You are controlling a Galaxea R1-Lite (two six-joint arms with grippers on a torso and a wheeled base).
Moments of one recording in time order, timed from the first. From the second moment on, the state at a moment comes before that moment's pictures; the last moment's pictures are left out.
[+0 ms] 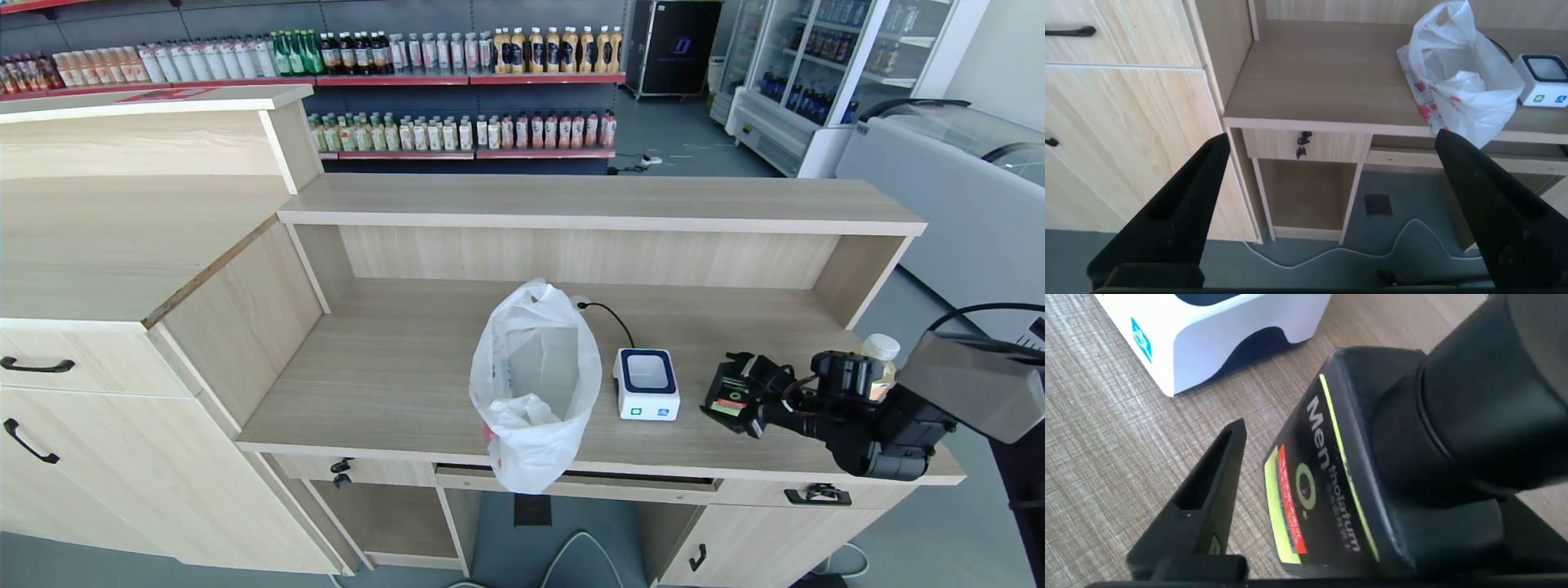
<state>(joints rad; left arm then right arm) 0.00 0.00 0.00 0.00 -0.02 0.00 -0.14 2.59 -1.14 -1.08 0.72 -0.84</state>
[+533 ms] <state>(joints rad) 0.00 0.00 0.00 0.00 -0.02 0.00 -0.14 2.50 -1.13 -1.08 0.75 -0.83</state>
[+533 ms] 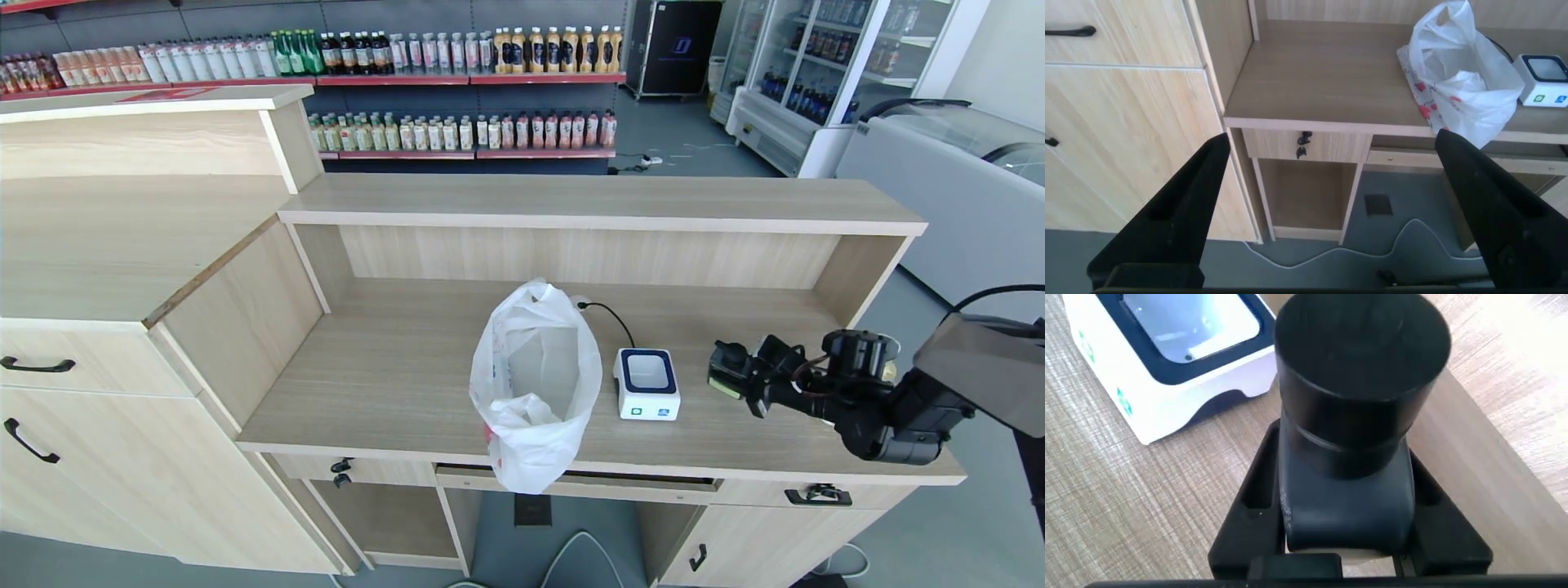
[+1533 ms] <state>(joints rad) 0.00 0.00 0.00 0.00 -0.02 0.00 0.06 1.48 -0.47 -1.09 0.78 -1.98</state>
